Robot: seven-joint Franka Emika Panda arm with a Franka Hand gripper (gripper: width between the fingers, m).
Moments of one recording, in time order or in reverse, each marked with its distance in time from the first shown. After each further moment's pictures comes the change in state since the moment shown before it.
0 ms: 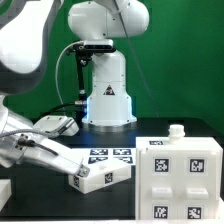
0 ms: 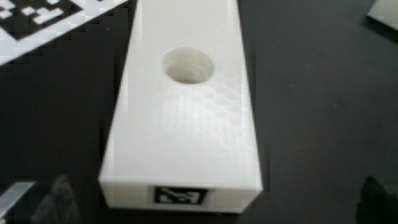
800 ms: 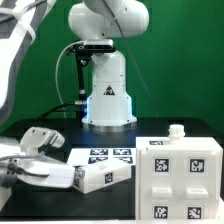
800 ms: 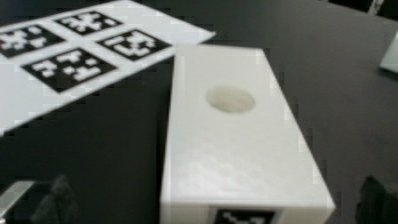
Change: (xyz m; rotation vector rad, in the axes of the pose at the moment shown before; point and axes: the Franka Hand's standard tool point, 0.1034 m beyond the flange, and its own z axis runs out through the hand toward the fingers) arm -0.002 0.022 0.003 0.016 -0.257 0.086
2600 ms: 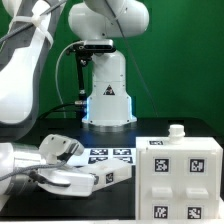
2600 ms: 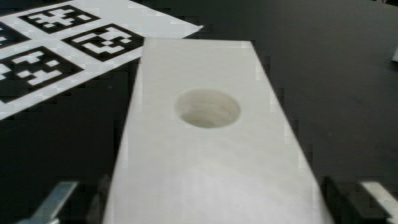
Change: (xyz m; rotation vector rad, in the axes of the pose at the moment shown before) arm 0.005 -0.010 0.034 -0.010 -0.025 0.033
